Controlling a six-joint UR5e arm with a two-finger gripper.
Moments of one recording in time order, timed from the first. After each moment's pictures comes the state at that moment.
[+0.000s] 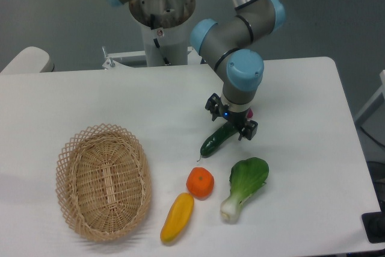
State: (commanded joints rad) arm 2.60 -1.92 -1.94 -0.89 1.56 1.35
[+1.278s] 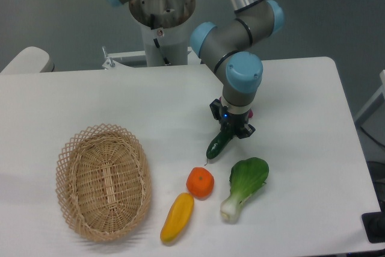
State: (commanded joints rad) arm 2.60 -1.91 -1.85 -0.91 1.56 1.36
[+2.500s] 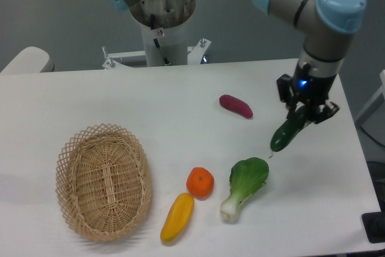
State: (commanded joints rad) arm 2.82 -1.91 -1.41 -1.27 1.45 1.67
